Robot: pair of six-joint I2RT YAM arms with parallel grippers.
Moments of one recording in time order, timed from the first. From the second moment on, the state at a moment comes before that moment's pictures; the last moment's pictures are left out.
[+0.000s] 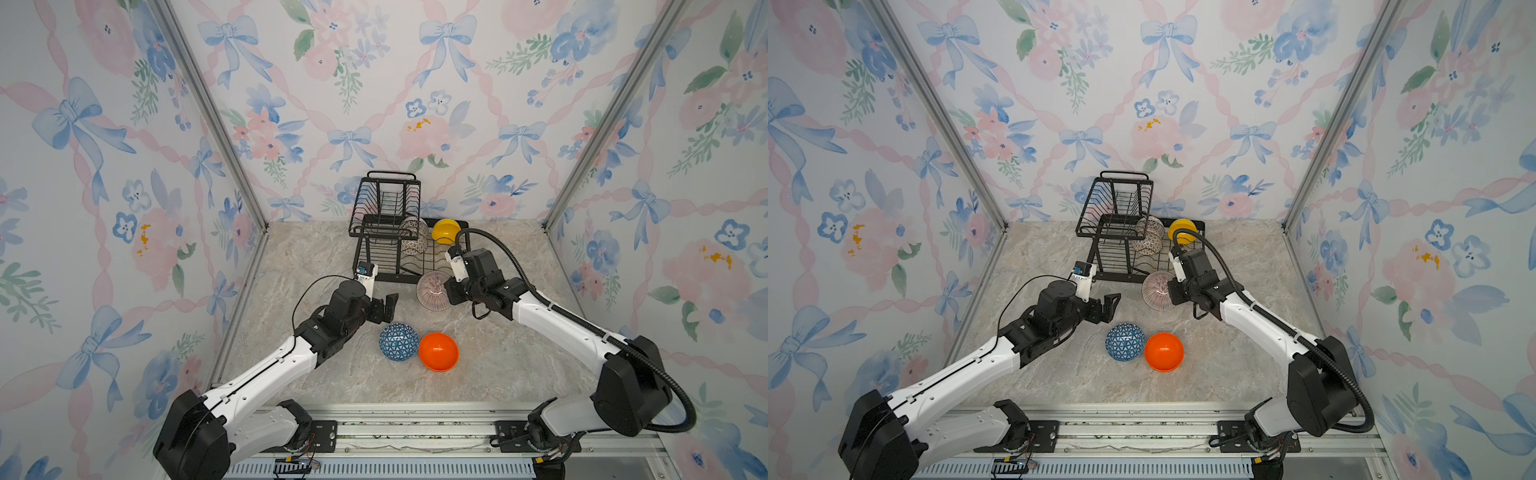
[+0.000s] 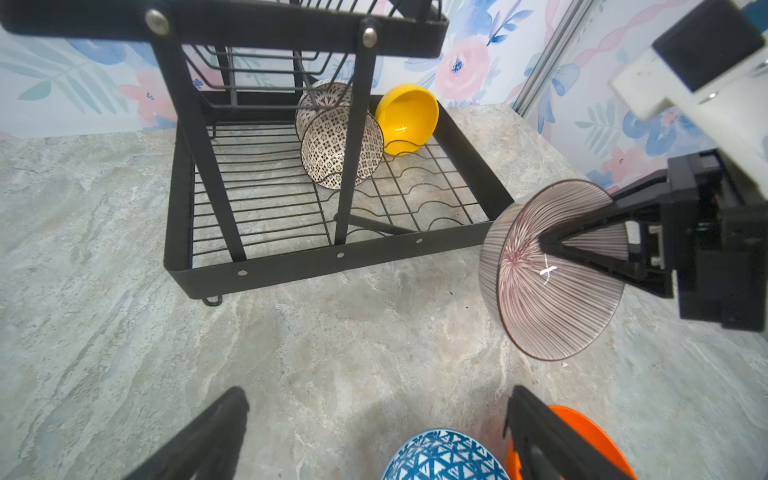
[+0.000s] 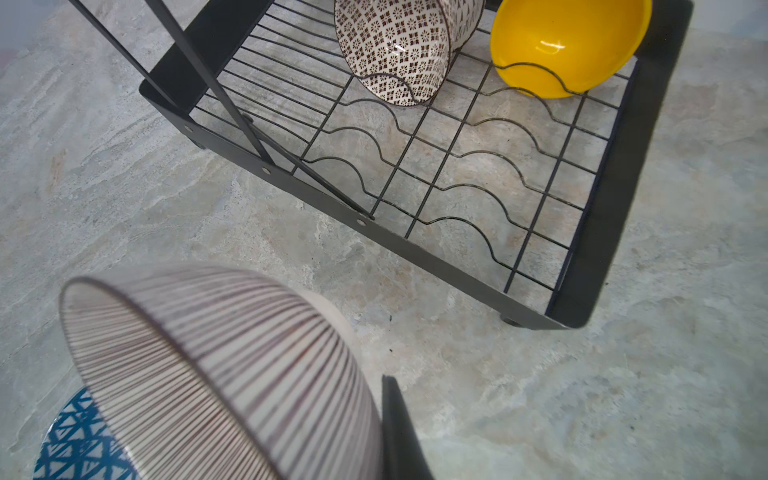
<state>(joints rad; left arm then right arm) -0.65 1.10 0.72 -0.09 -0.12 -0.27 0.52 1.46 1.09 -0.41 0.01 0.12</state>
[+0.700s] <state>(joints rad) -0.63 1.06 0.63 -0.11 -0.10 -0.31 0.36 1.49 1.09 -0.34 0.05 -0.05</state>
